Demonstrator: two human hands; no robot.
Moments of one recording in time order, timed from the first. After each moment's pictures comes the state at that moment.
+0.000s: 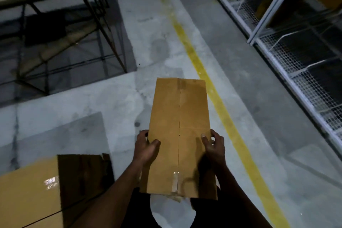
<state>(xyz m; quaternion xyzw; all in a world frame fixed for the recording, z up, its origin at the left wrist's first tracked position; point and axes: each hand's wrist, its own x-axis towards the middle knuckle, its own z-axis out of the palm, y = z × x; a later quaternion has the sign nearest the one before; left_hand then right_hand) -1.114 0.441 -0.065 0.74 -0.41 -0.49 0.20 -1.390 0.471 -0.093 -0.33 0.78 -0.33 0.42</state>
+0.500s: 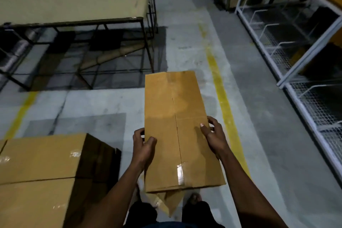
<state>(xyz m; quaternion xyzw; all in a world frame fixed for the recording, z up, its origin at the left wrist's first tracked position) -1.133 0.511 0.041 0.74 -0.30 -0.42 0.43 -1.408 0.402 0.033 -0.51 0.60 -0.33 0.52</state>
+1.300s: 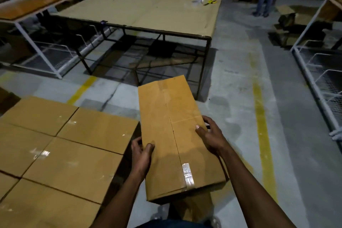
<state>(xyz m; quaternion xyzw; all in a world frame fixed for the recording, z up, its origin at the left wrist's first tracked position) -0.961 0.693 0.066 0.75 -0.15 -0.32 0.56 -1.171 0.485 0.115 -0.65 0.46 -0.23 0.56</state>
